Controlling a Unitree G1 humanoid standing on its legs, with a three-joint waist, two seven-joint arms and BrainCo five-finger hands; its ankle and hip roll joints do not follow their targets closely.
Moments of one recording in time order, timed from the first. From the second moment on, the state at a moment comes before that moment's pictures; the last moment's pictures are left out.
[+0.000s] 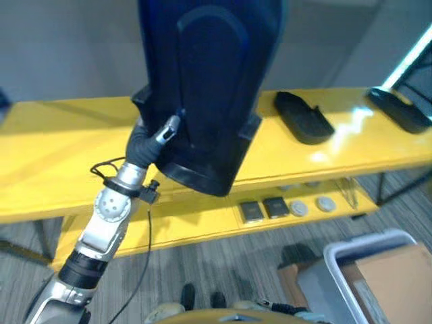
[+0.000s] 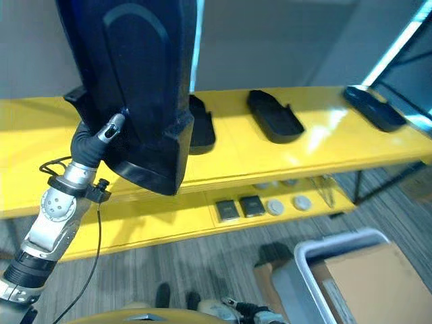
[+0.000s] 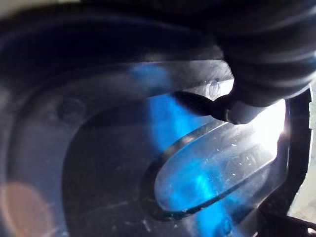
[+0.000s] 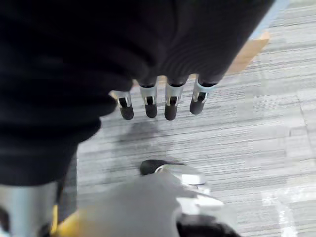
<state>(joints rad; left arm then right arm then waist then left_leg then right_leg) -0.22 0.50 -0.24 -0.28 -0.35 -0.37 0.00 -0.07 -0.23 0.27 1.30 0.17 0.15 0.11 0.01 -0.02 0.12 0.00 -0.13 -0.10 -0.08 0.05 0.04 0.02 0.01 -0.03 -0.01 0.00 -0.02</state>
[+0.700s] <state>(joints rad) -0.16 0.55 -0.24 -0.13 -0.37 -0.35 0.10 -0.07 -0.30 0.19 1.32 0.21 0.21 0.12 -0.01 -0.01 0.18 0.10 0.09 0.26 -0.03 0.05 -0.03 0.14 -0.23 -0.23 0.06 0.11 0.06</state>
